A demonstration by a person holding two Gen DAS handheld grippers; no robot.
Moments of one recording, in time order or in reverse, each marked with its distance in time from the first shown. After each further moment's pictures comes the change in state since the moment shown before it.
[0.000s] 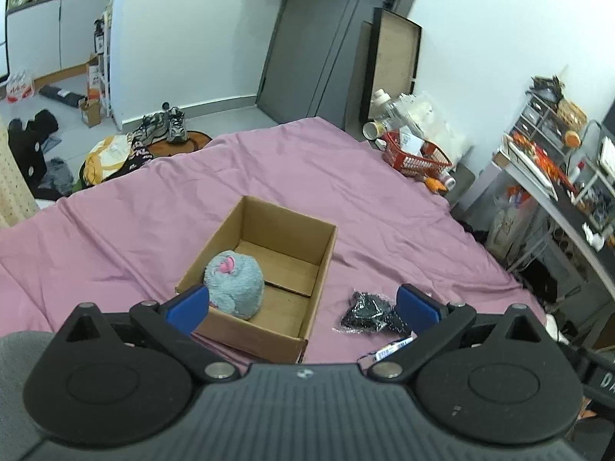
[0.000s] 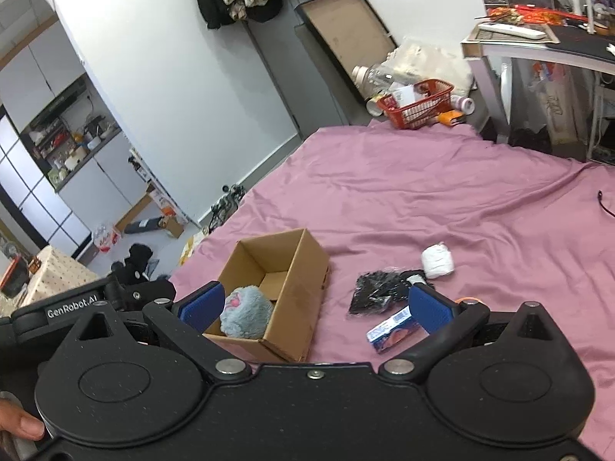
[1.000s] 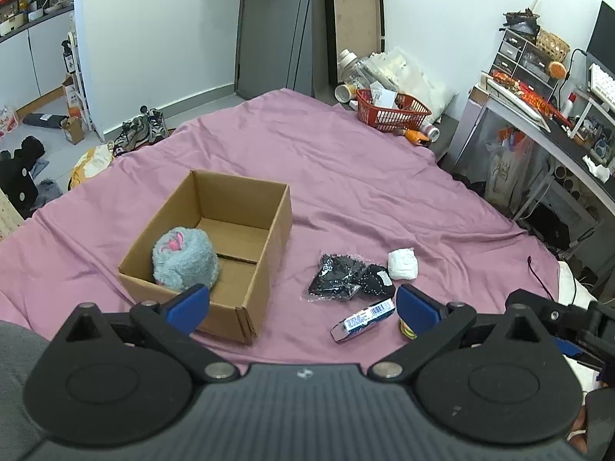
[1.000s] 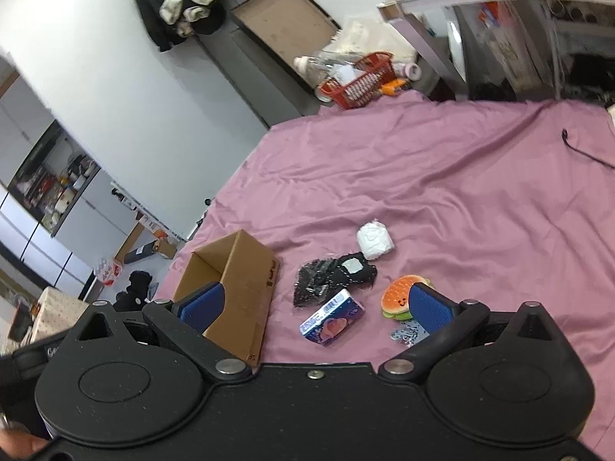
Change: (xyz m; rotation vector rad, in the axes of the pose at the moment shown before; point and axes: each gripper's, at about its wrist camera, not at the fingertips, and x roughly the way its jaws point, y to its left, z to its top) left arm 0.036 -0.077 -0.039 0.142 0.058 0.036; right arm 0.017 -0.106 -0.014 0.200 0.031 0.001
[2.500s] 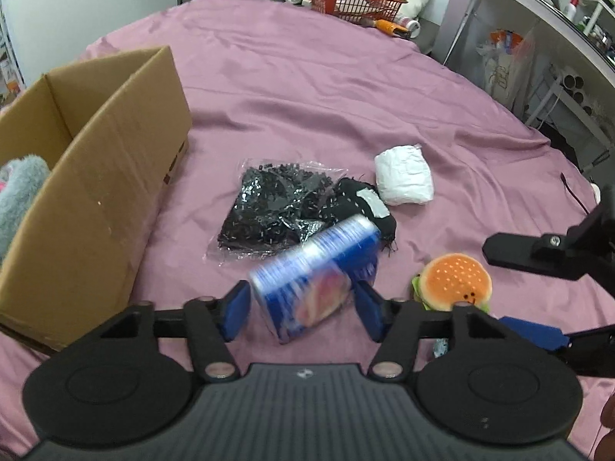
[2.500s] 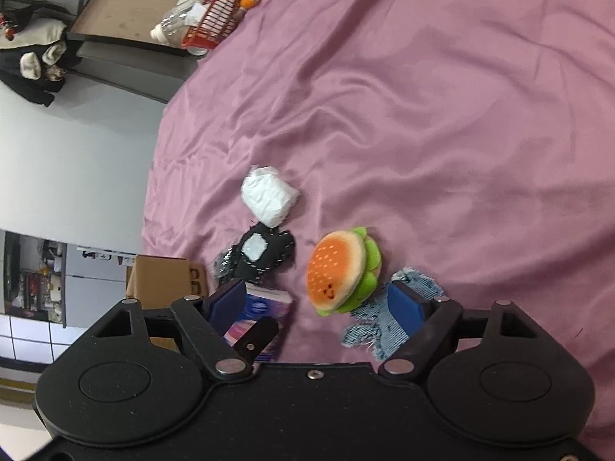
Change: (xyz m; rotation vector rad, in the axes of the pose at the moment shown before) left arm 0.193 -0.048 -0.051 0.093 0.196 -0.084; right arm 0.124 -0.106 -0.017 0.466 0.211 -0.031
